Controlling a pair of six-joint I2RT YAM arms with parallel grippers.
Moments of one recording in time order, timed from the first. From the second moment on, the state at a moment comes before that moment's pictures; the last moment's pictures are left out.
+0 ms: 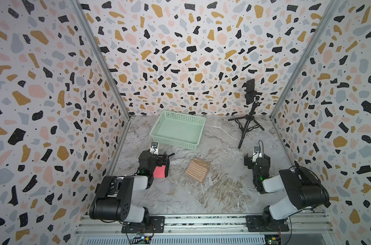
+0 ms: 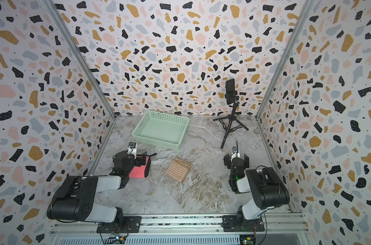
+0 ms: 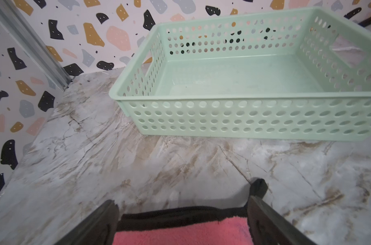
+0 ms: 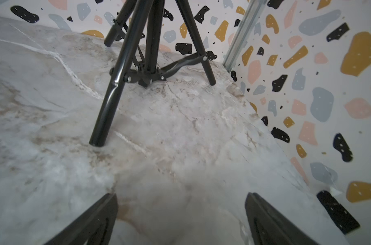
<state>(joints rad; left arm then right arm) -0.04 1.44 0.33 0.72 0.04 0.12 0.12 1.55 0.28 0.95 0.33 -0.12</state>
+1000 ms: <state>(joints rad) -0.02 1.44 0.33 0.69 0.04 0.09 0.04 1.52 0.34 0.80 0.20 -0.08</state>
